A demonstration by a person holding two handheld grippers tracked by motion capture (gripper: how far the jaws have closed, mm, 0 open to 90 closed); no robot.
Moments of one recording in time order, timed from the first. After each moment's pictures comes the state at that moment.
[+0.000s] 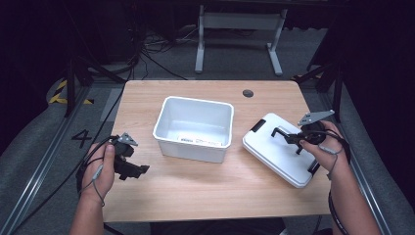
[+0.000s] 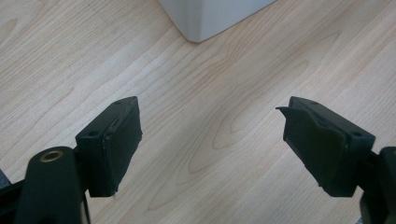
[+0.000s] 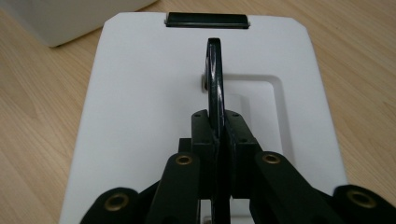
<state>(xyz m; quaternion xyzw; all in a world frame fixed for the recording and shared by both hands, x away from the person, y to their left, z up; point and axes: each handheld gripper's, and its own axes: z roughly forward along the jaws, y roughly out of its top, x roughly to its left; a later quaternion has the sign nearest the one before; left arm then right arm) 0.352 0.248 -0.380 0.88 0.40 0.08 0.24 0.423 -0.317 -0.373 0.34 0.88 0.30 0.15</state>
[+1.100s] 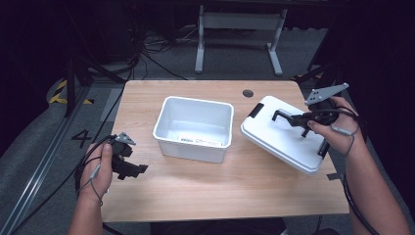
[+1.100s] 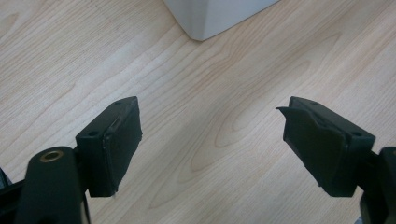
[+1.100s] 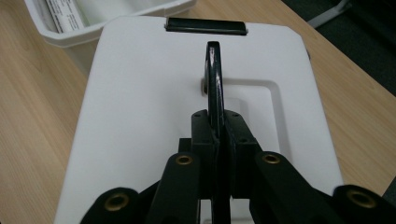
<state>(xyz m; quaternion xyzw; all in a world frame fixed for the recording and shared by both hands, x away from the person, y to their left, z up) 0.354 0.254 -0.381 0.88 0.41 0.08 0.24 0.423 -0.298 -0.277 0.28 0.89 0.31 0.16</state>
